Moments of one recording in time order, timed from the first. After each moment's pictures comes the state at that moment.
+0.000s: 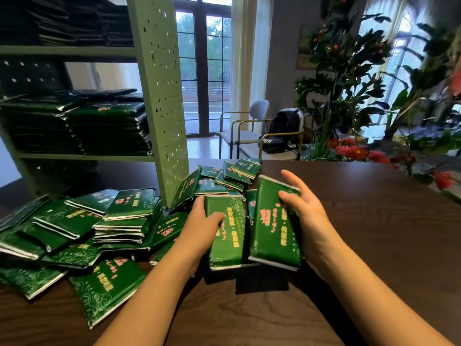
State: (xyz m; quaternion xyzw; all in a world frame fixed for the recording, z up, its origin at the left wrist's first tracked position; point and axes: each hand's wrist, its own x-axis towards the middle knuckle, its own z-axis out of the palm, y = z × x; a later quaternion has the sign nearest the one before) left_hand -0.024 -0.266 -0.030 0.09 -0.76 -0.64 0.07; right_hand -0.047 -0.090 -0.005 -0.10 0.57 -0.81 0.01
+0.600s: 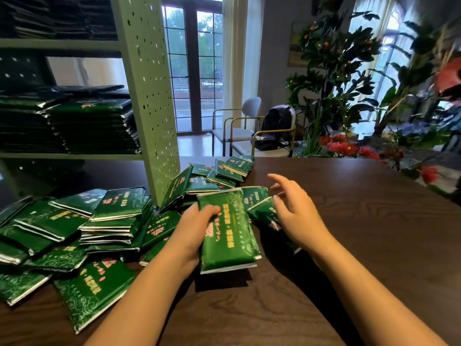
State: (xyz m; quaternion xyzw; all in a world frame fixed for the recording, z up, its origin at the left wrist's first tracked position) left_hand -0.025 -0.259 -0.034 0.09 -0.62 -0.78 0.02; right_hand -0.074 -0.070 -0.026 -0.22 0.88 -0.37 -0.20
